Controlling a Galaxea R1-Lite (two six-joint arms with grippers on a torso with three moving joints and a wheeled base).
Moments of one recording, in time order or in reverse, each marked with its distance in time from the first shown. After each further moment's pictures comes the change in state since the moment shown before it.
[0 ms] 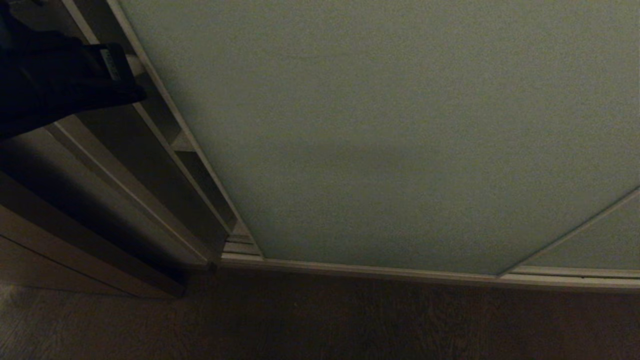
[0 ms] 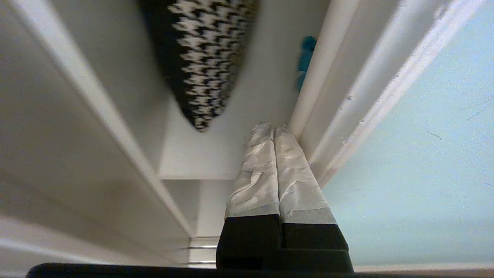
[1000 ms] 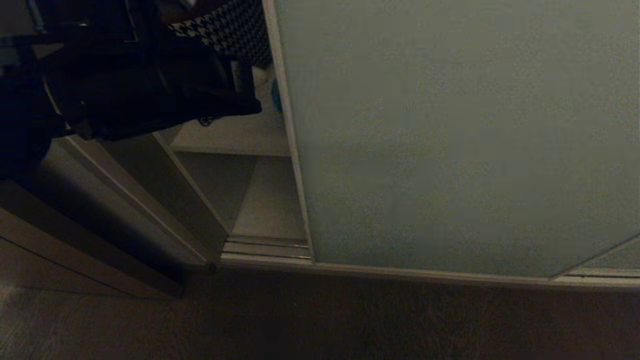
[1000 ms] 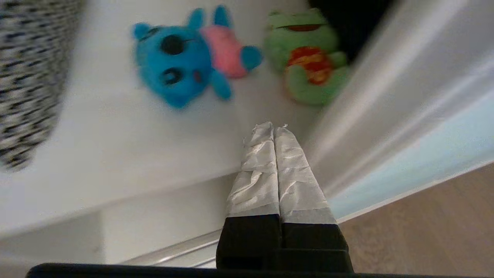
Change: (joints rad) left arm -0.361 0.151 -0.149 0.049 0.030 0.044; right arm 0.000 0.000 0.000 0.000 0.000 0.000
